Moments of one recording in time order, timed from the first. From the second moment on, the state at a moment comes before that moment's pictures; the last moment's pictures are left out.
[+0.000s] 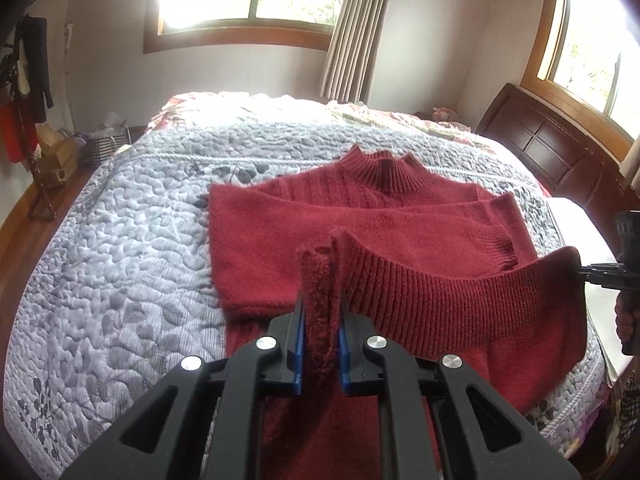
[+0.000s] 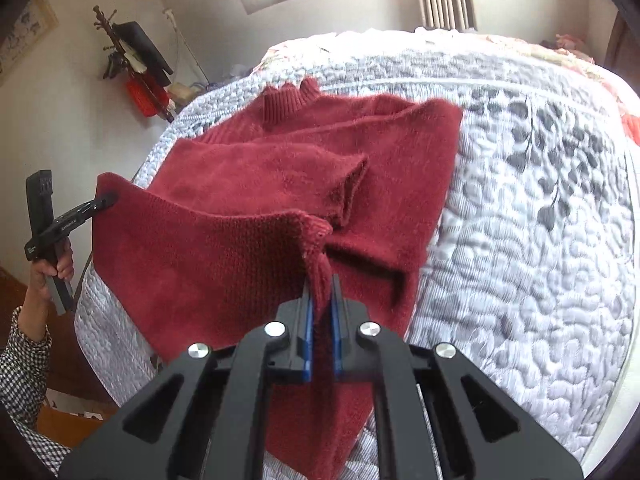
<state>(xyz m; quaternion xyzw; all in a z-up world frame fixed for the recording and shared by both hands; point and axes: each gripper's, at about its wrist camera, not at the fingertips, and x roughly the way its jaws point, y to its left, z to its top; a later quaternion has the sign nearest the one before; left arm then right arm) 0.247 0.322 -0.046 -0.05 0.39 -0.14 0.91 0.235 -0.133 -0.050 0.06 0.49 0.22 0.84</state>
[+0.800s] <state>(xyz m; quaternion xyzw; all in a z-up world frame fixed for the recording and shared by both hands) 0.436 0.308 -0.054 -0.04 0.38 -0.07 0.92 0.439 -0.137 -0.052 0.10 0.51 0.11 0.84</state>
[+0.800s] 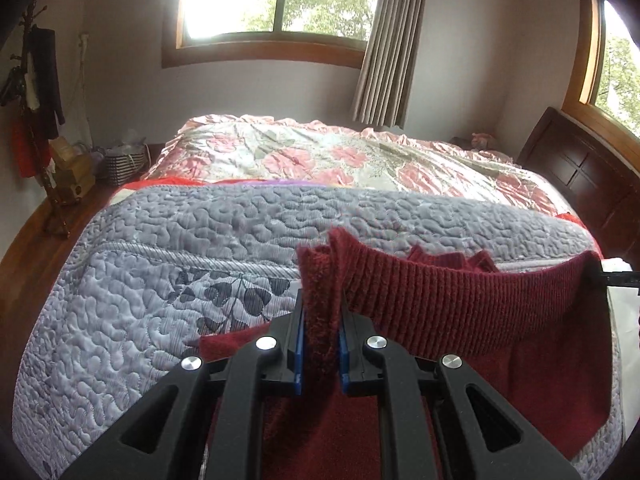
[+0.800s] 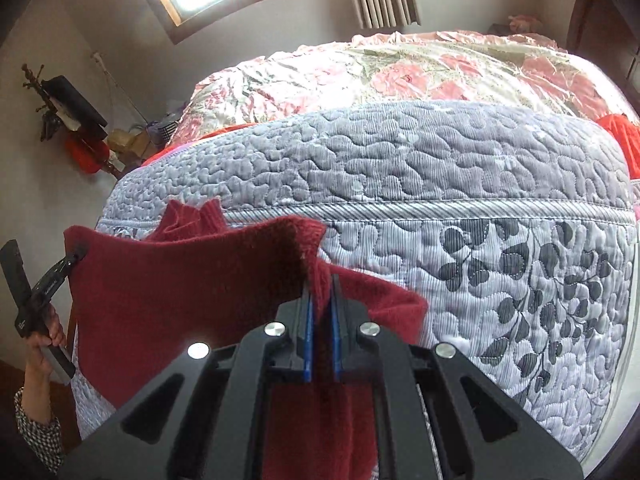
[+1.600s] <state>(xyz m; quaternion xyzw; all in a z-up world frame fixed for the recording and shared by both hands) 0.352 0.329 -0.062 -0.09 0.42 -0.09 0.90 0.316 -0.160 -0.077 0.09 0.54 0.15 0.82</state>
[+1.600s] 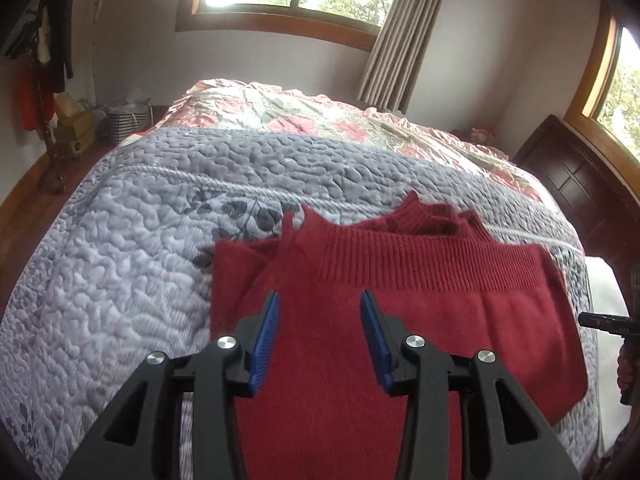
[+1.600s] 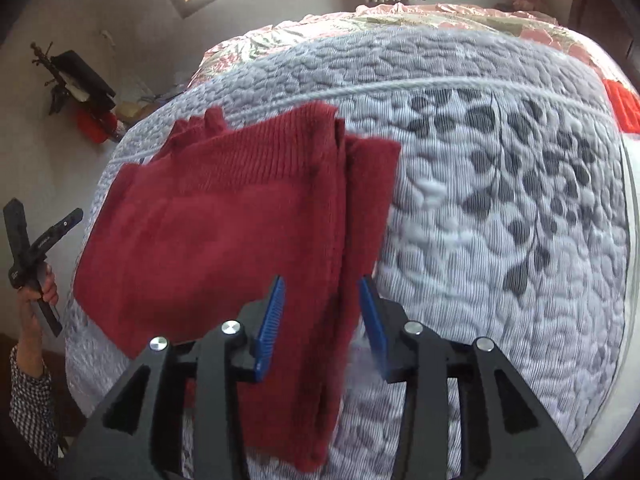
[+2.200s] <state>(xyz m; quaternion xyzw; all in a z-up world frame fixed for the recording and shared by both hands) 0.296 0.286 -0.120 -0.06 0.49 -0.12 0.86 0.223 -0.148 -0.102 0.10 0.57 0.19 0.79</state>
